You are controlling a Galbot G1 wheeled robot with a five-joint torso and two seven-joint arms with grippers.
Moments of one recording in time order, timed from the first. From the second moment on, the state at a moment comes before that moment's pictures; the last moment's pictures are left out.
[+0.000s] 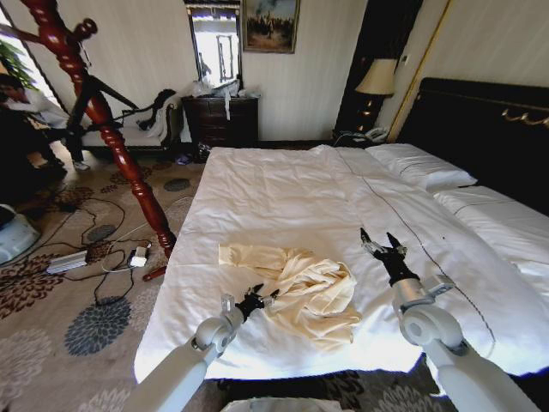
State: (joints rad) left arm 1.07 -1.14 0.10 -1.64 -0.71 0.16 0.10; right arm -1.46 0.87 0.67 2.03 0.90 0.12 0.17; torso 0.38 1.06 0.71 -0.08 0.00
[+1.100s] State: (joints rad) left arm 1.23 -1.02 -0.40 -2.03 -0.87 0.22 -0.05; right arm -1.41 0.89 0.61 1.98 0.90 0.13 0.26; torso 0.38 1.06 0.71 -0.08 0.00
